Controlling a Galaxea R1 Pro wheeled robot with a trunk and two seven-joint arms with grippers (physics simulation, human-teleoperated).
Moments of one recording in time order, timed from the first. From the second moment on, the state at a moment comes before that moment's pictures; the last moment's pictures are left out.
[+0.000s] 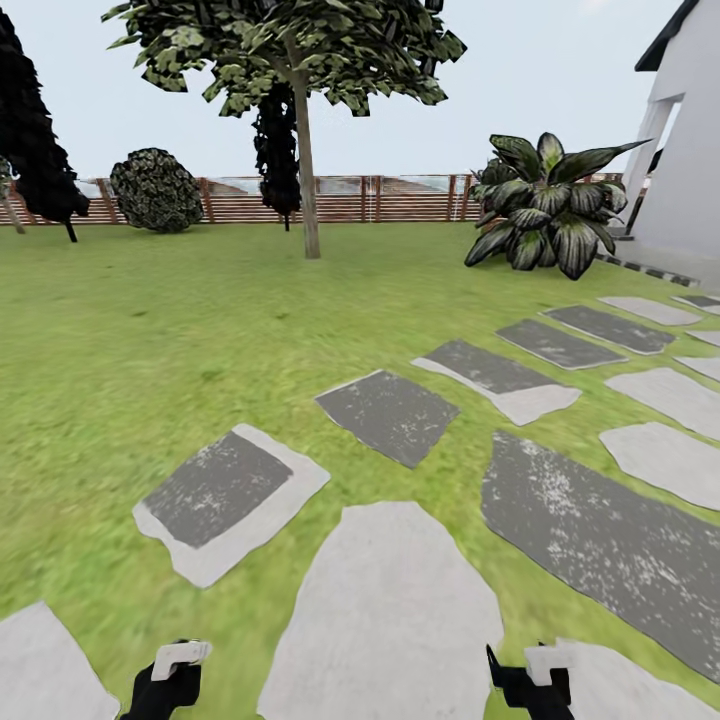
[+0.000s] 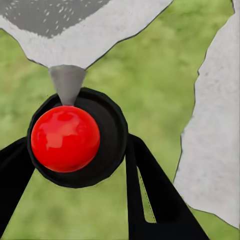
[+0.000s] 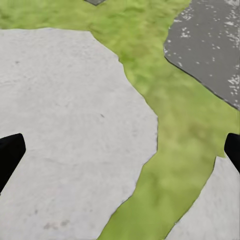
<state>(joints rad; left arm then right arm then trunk) -0.36 0.14 0.07 -0.31 0.04 -0.32 -0.07 -0.23 -0.09 0.00 -0.52 0.00 -0.39 0.00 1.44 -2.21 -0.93</state>
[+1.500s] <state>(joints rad) -0.36 0.14 0.07 -0.31 0.04 -0.32 -0.07 -0.23 -0.09 0.00 -0.52 0.00 -0.39 0.00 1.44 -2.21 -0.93</state>
